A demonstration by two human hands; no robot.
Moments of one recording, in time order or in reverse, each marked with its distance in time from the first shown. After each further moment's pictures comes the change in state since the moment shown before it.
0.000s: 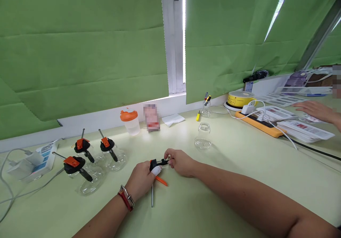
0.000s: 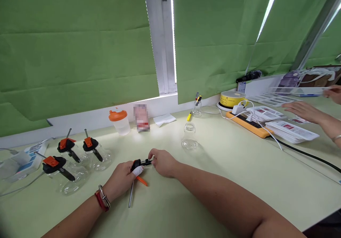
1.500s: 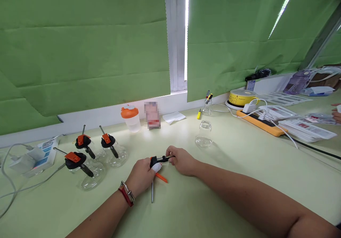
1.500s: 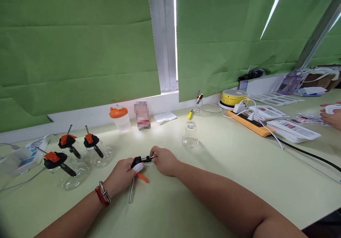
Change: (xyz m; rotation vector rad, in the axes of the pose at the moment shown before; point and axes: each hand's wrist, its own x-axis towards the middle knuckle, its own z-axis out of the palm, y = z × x) left_hand 0.000 -0.003 0.002 0.006 -0.001 -0.005; right_hand -0.002 0.005 0.002 -0.087 0.028 -0.045
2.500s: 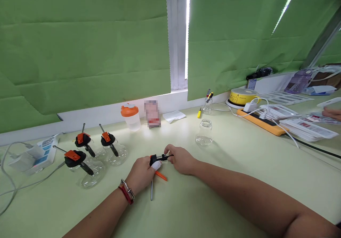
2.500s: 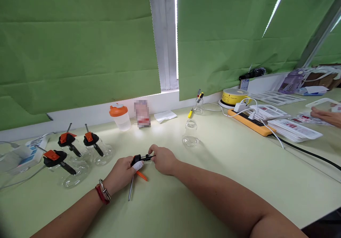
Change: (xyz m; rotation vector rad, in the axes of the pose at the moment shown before) left_hand 0.003 -0.002 -0.001 0.006 0.003 0.006; right_hand 0.003 -0.005 0.002 -0.113 0.004 0.000
